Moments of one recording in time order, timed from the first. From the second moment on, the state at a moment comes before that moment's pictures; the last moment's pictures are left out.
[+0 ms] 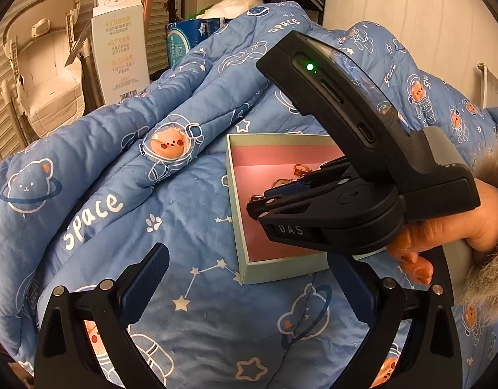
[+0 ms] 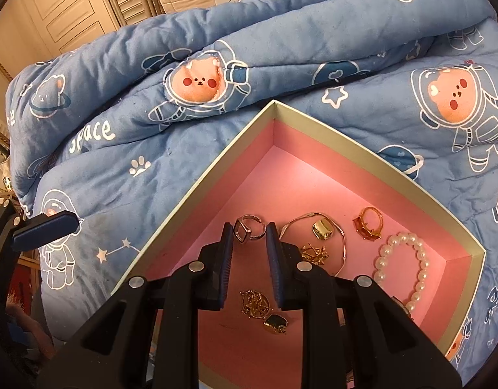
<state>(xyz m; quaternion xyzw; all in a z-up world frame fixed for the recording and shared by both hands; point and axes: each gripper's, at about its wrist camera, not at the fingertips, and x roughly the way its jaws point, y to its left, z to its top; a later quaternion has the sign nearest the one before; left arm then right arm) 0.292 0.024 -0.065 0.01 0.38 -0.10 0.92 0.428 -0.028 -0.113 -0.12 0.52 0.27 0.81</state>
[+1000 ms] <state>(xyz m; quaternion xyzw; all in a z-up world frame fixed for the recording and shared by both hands) 0.283 0.026 -0.064 0.00 0.37 -0.10 0.92 0.408 -0.051 -0.078 -0.08 0.47 0.25 0.84</state>
